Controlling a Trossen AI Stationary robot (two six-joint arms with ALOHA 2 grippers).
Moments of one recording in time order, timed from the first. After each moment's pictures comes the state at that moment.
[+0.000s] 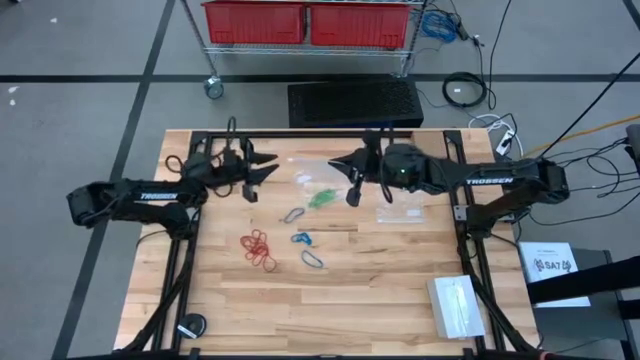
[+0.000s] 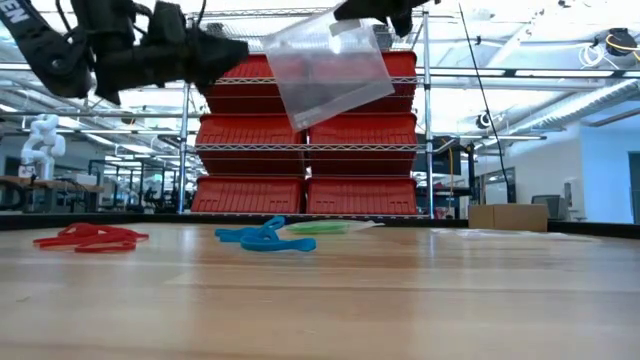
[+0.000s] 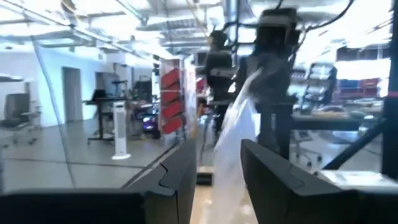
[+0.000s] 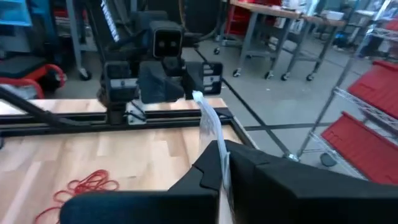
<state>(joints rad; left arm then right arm) 0.52 1.09 0.26 1.17 0.39 -0.10 -0.09 1.35 1.09 0.08 0.21 -0.09</state>
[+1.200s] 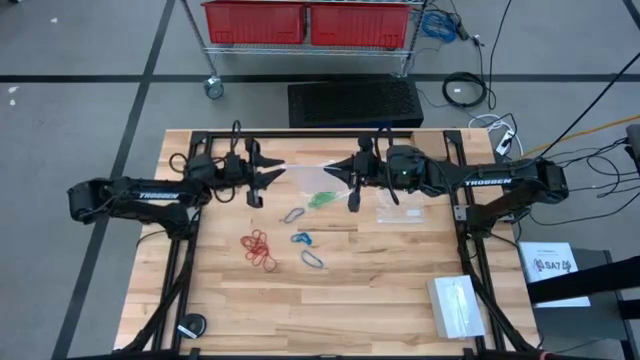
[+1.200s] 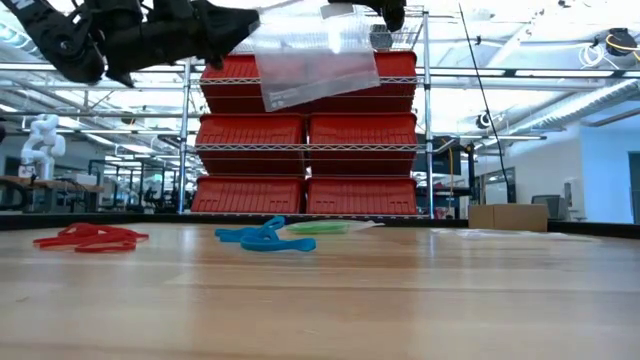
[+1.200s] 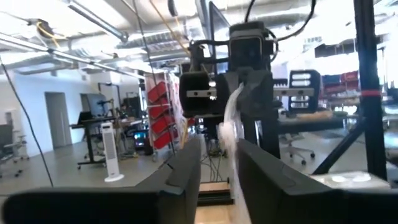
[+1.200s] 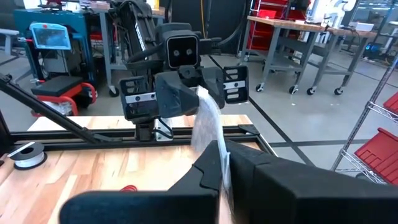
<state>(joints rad) 0.41 1.09 0.36 1.11 0.35 0.03 -0.08 1.35 1.09 0.15 0.13 -0.06</state>
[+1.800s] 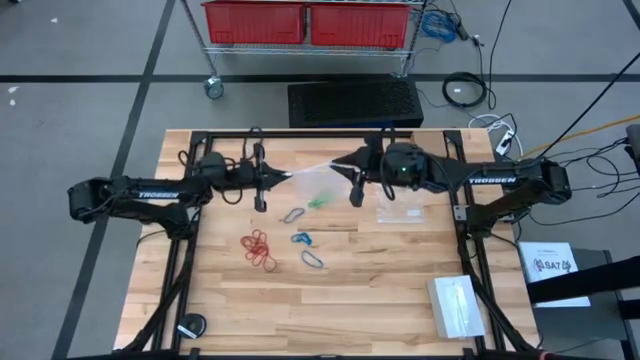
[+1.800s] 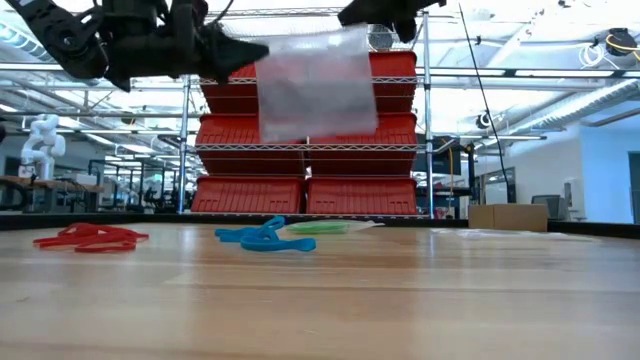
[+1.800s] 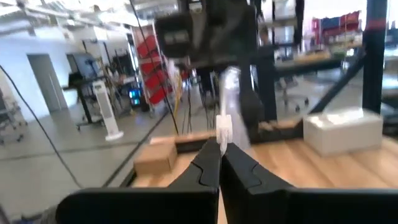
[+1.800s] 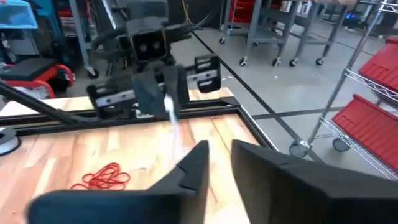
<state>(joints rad) 0.40 1.09 0.38 0.84 0.36 0.16 -0.11 1.32 1.09 0.02 0.18 -0.01</state>
